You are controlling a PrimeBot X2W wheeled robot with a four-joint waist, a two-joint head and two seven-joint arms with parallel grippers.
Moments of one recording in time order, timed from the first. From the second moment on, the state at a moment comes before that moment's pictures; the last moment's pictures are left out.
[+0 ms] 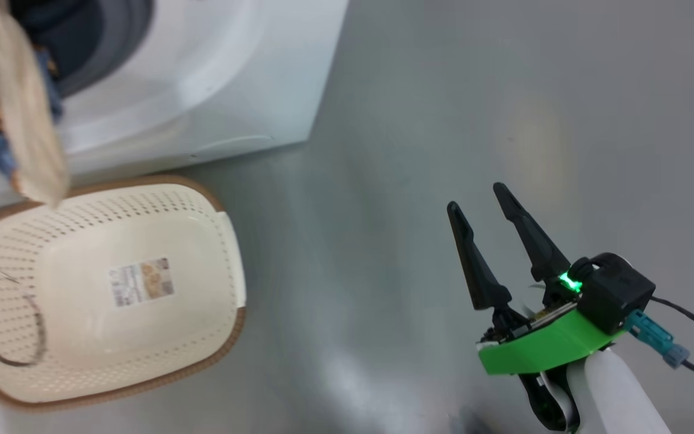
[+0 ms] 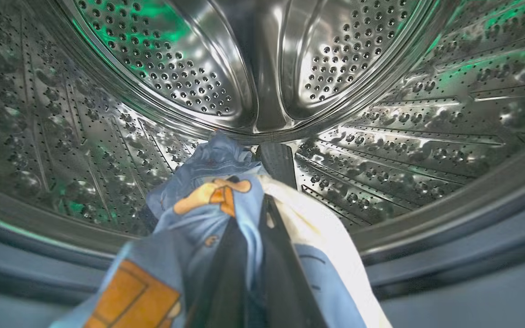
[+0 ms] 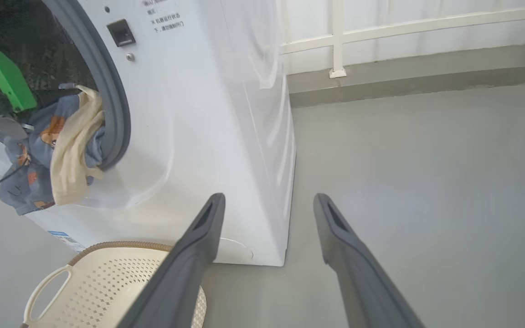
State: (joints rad) left arm -1.05 0.36 -0.17 0.66 -0.45 0.06 0.07; right arm -0.26 -0.05 0.21 0.00 0.27 0.13 -0.25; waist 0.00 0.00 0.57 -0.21
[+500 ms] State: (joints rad) left arm -1.34 0.52 -0.15 0.67 -0.41 0.07 0.13; right arm -0.31 -0.05 0.23 -0.01 0.34 0.13 -0.25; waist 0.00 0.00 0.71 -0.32
